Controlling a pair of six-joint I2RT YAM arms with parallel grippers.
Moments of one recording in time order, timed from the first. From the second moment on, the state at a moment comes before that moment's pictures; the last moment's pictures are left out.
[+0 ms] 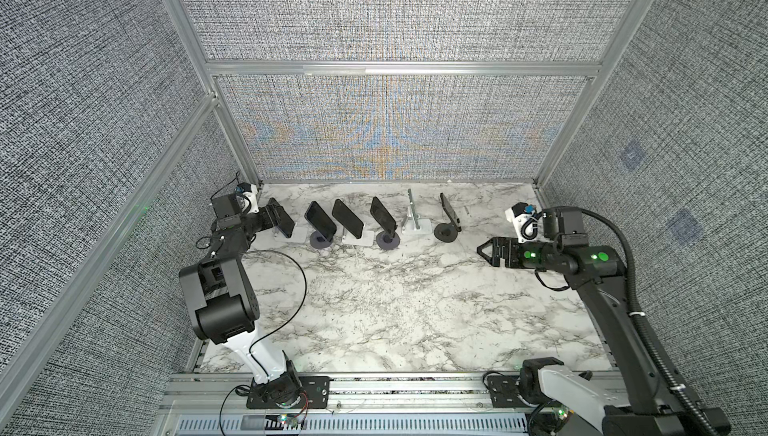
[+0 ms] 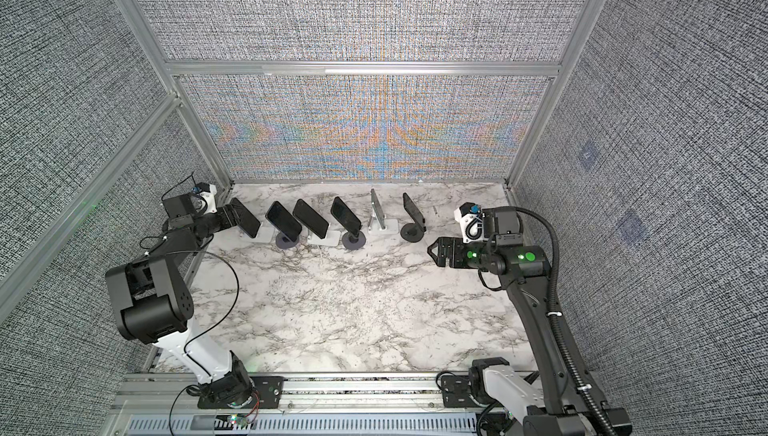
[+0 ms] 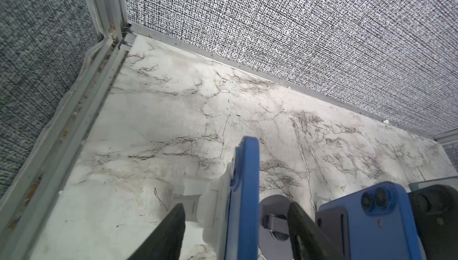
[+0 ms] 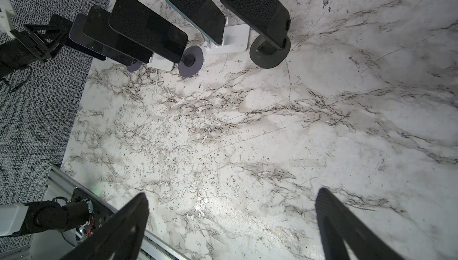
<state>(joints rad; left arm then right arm) 0.36 1.78 1.18 -0.04 0.58 -0.09 0.10 1.05 1.17 -0.98 -0.39 0.15</state>
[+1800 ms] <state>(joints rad) 0.28 1.52 1.45 -0.58 0.46 -0.13 0.21 1.15 1.27 -1.01 -0.33 0.10</state>
